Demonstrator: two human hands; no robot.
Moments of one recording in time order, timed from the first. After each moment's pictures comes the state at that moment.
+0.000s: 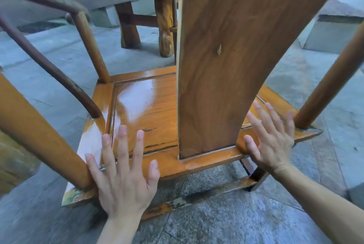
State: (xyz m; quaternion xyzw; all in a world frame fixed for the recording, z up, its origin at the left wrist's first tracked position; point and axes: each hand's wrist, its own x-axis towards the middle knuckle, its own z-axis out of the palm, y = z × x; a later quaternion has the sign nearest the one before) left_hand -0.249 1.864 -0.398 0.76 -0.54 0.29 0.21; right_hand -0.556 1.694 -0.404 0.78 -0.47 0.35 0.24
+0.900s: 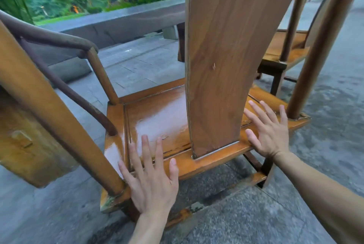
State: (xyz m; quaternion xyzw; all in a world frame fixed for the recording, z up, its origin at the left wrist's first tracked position) left_hand -0.321 1.650 -0.377 0.90 -0.35 0.22 0.12; right_hand -0.506 1.367 -0.393 0.88 -0.33 0.33 0.10
